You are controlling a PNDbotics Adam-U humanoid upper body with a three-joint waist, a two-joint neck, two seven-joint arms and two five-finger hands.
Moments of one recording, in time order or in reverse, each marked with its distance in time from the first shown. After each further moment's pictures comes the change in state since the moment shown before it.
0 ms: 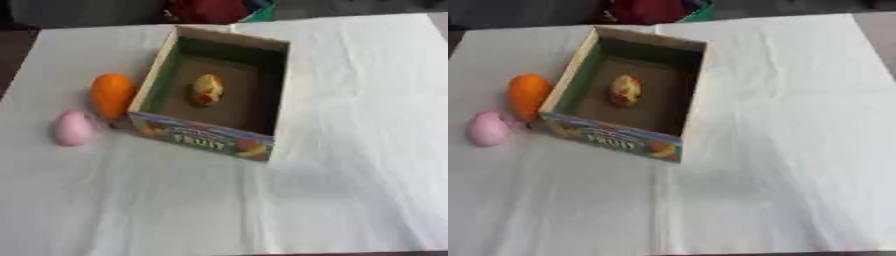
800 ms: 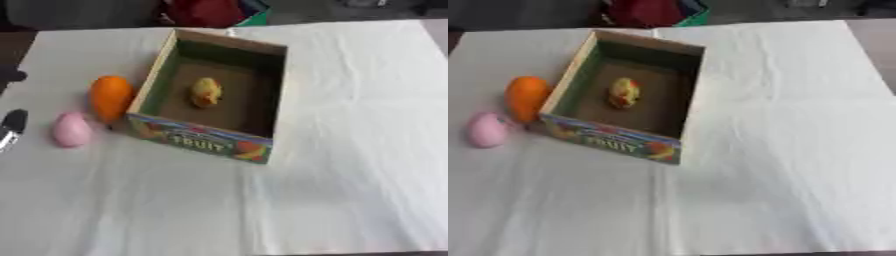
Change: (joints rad) left arm -0.025 0.189 -0.093 0.036 -0.255 -0.006 -0.417; right arm 0.004 0.000 0.001 0.000 0.001 0.015 -0.003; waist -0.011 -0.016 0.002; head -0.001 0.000
